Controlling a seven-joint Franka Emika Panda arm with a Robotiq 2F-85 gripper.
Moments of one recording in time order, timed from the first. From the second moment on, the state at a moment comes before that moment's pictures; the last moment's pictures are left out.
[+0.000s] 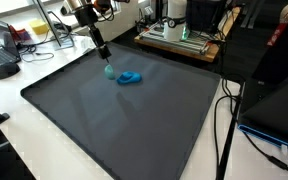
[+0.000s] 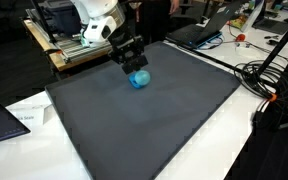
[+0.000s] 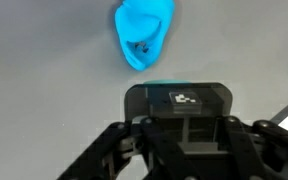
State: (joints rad) arm -0.16 0.24 -0.14 -2.11 0.55 2.25 -0.20
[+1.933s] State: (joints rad) arm 0.08 -0.19 -0.05 -2.76 0.45 2.93 -0.02
